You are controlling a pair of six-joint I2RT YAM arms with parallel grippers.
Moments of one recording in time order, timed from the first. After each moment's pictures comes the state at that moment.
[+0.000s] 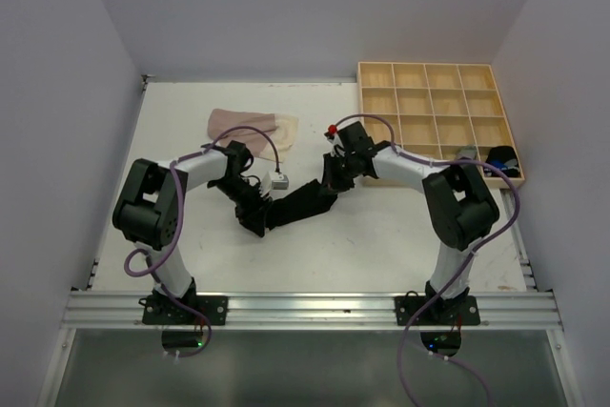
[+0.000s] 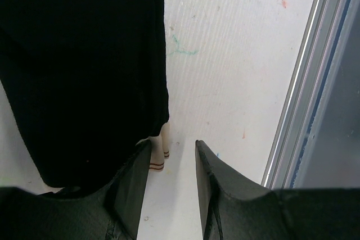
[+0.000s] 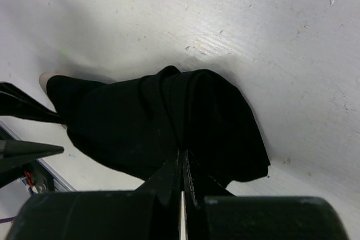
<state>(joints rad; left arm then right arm) -0.33 1.82 1.04 -0.91 0.73 0.84 0.52 1.86 1.18 -0.36 -0.40 0.45</state>
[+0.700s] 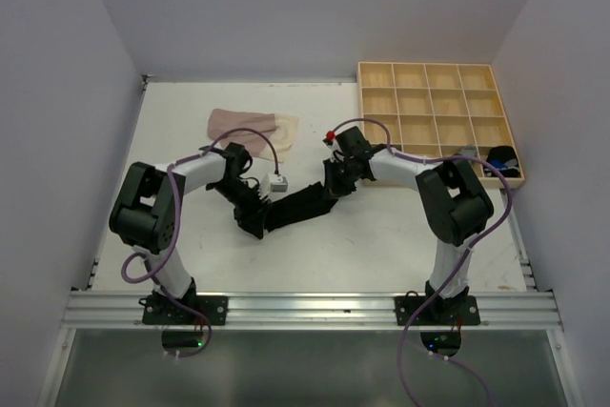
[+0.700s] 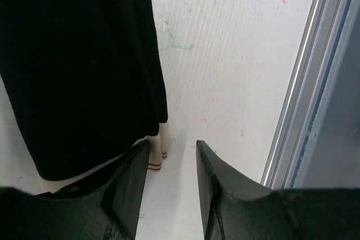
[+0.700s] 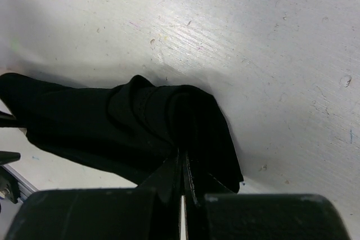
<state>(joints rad) -0.33 1.79 1.01 -0.90 0.73 0.84 0.53 1.90 1.16 -0.36 -0.35 0.38</state>
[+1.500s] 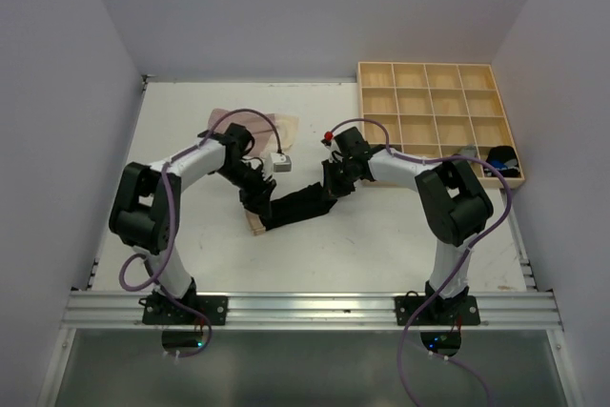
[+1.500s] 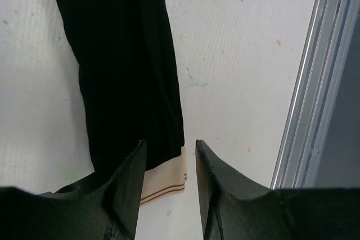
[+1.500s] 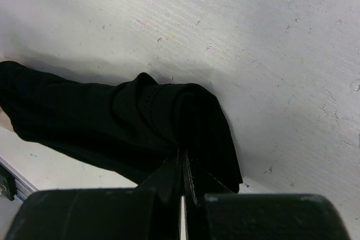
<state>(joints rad) -0.33 1.75 1.19 -0.94 0.78 0.81 0.53 1.90 1.16 -0.35 -0.35 0.36</state>
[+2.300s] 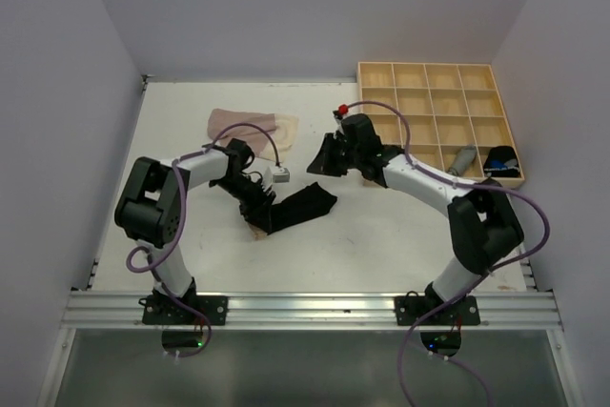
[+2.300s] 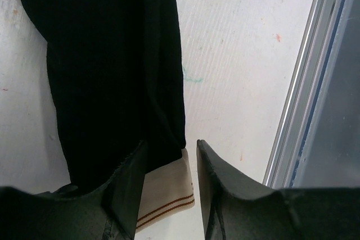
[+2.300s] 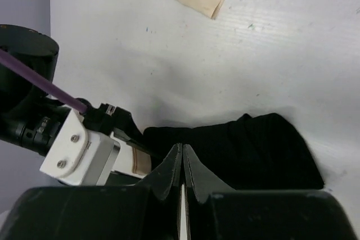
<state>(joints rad) -0.33 1.83 1.05 -0.82 0.81 0.74 0.56 1.63 1.11 -0.15 -0.28 0.68</state>
